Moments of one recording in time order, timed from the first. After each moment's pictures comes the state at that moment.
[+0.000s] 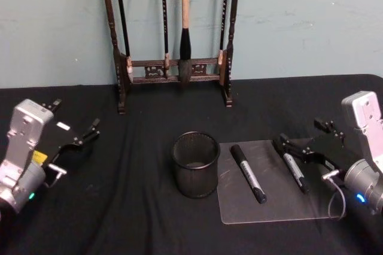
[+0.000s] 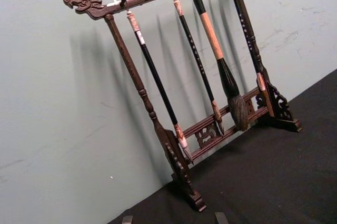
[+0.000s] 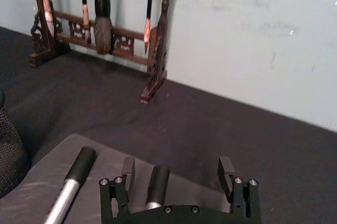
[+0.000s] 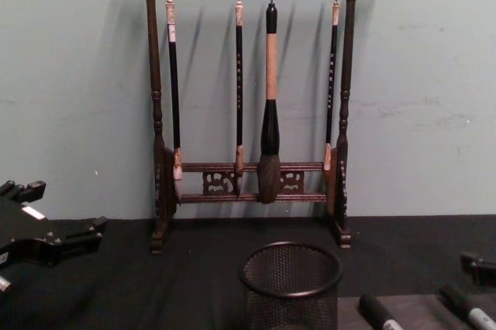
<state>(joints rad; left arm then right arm) -0.20 0.60 0.45 -1.41 -0.25 -0.12 0.03 0.13 0.57 -0.37 -1.51 0.40 0.10 0.09</state>
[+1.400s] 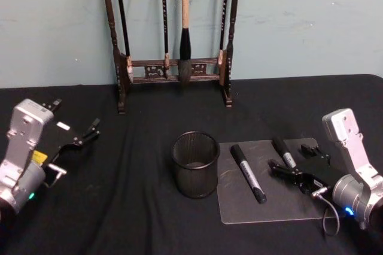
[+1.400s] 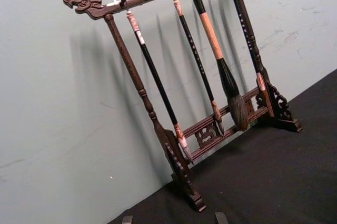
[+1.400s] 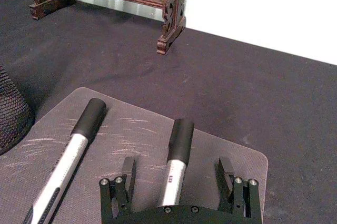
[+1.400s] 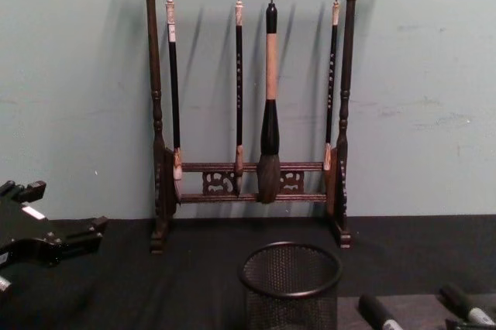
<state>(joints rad) -0.20 0.60 0.45 -1.41 -0.25 -0.12 0.03 0.16 0.48 -0.35 -1.38 0.34 0.20 0.21</state>
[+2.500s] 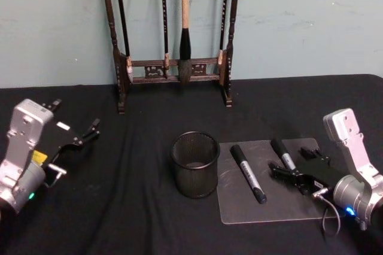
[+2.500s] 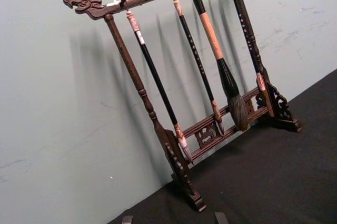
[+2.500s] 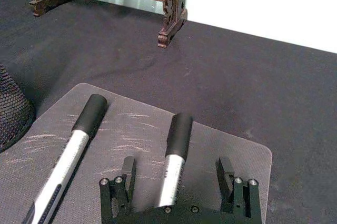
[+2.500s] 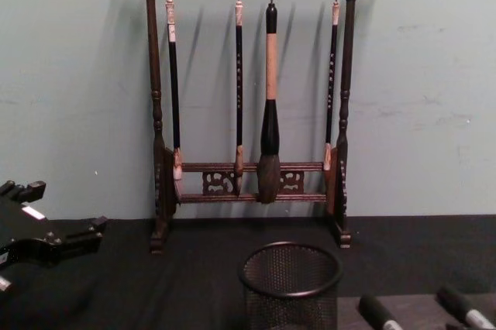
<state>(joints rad) -0.20 0.60 0.45 -1.41 -0.25 -0.12 0.03 0.16 0.45 -0.30 -1.37 0.31 0.24 0.26</state>
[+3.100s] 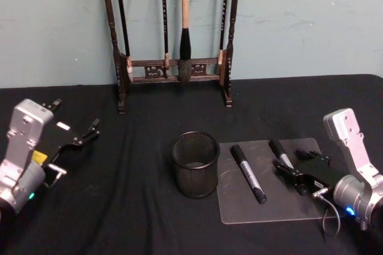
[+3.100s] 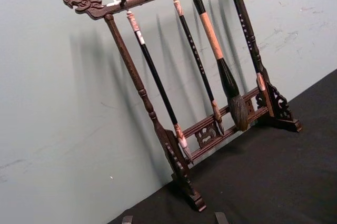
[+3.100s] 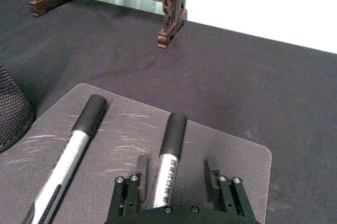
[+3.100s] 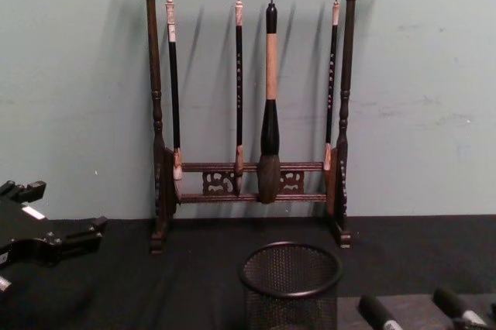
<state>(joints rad) -0.20 0.60 0.45 -1.41 -0.25 -0.12 0.03 0.16 0.45 -0.30 -1.37 0.31 0.24 0.26</state>
